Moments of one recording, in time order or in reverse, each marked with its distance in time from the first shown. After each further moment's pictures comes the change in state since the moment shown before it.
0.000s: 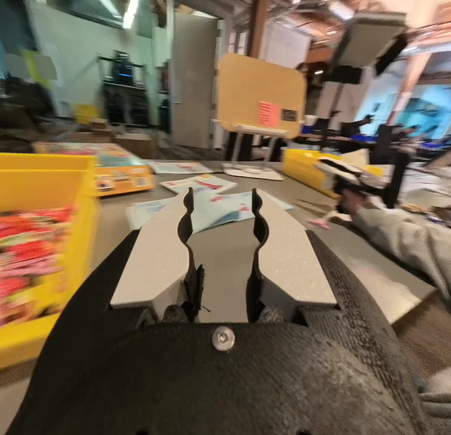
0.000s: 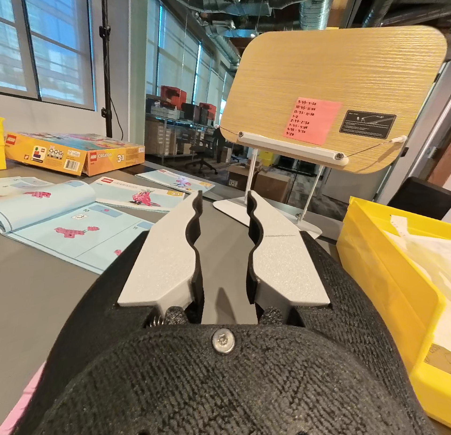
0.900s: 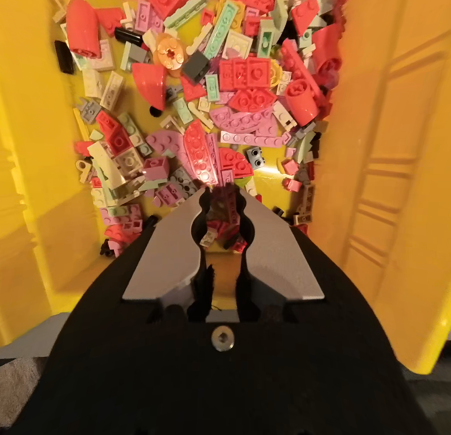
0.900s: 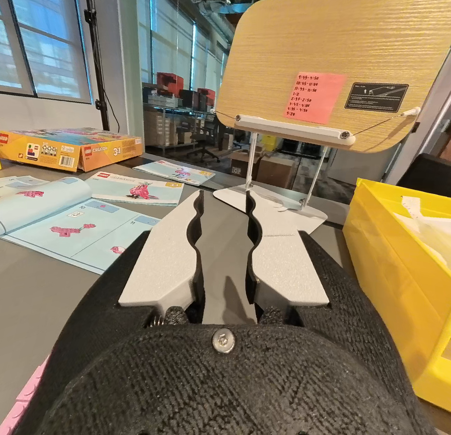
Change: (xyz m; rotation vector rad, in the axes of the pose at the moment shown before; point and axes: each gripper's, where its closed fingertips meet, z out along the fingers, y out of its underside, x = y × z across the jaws) left arm -0.231 0.116 -0.035 -1.299 -0.477 -0.186; right arm 0.007 0.014 0.007 -0.061 0.005 0.059
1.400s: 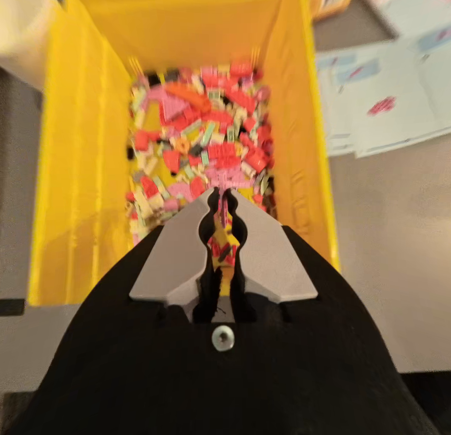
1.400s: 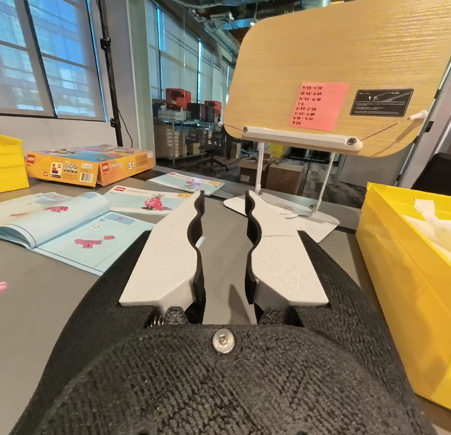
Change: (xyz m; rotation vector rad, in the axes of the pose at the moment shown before) left arm 0.018 -0.035 -0.072 0.440 -0.037 0.101; right arm -0.008 -0.012 -0.004 0.042 -0.026 0.054
